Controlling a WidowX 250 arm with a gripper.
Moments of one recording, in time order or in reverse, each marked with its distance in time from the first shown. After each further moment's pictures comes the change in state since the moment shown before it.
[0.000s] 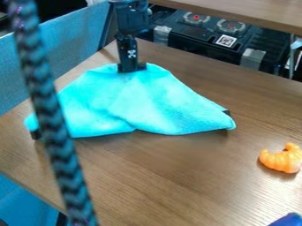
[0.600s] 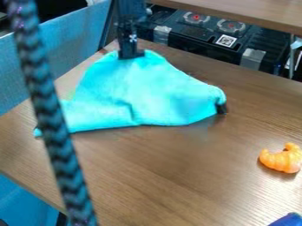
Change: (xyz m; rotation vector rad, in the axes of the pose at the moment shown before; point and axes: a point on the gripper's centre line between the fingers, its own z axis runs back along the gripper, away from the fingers) arm 0.006 0.042 0.008 -0.021 -0.004 0.061
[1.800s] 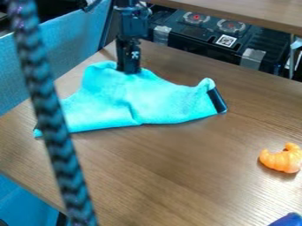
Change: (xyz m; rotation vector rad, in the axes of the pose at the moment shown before) arm -0.001 0.013 -0.031 0.007 0.063 0.029
